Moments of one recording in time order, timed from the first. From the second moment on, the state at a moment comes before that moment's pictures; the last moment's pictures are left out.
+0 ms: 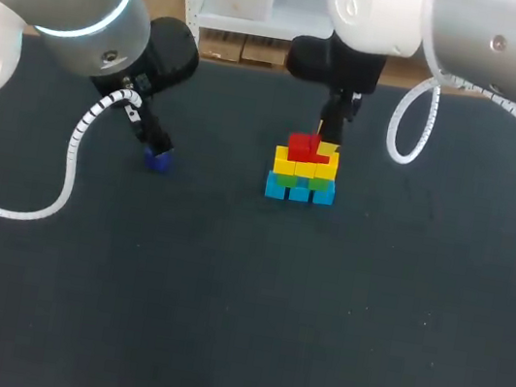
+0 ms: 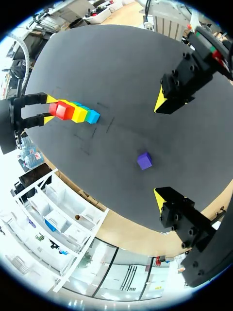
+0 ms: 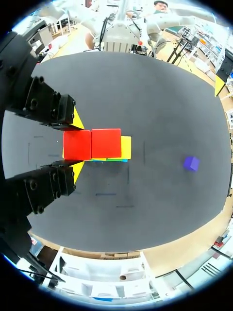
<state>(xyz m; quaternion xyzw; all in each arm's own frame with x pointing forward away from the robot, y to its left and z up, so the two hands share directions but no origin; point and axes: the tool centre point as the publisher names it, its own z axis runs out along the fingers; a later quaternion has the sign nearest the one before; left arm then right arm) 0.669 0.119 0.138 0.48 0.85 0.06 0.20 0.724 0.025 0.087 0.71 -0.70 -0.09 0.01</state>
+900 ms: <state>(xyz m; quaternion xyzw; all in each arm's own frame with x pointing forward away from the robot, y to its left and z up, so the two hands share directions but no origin) 0.669 0.119 0.138 0.48 0.85 0.06 0.20 0.724 0.027 0.088 0.71 -0.70 -0.10 0.01</state>
